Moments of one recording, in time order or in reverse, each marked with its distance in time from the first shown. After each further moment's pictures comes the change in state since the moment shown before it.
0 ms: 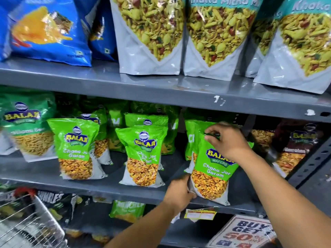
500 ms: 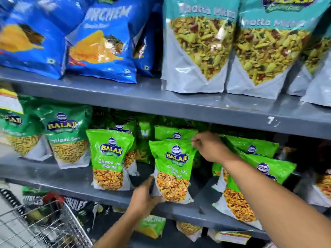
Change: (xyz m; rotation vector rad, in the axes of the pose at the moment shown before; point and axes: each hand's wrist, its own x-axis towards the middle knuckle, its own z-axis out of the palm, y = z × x) left_hand -0.046 -0.113 -0.148 -0.056 0.247 -0.206; right_hand 0.061 -0.101 0.077 -0.010 -0.268 -0.073
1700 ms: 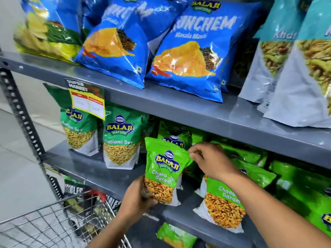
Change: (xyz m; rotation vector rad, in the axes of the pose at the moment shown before) left_hand 0.006 -0.109 -0.145 -0.002 0.273 0.117; right_hand 0.055 -0.158 0.067 0.105 -0.011 -0.168
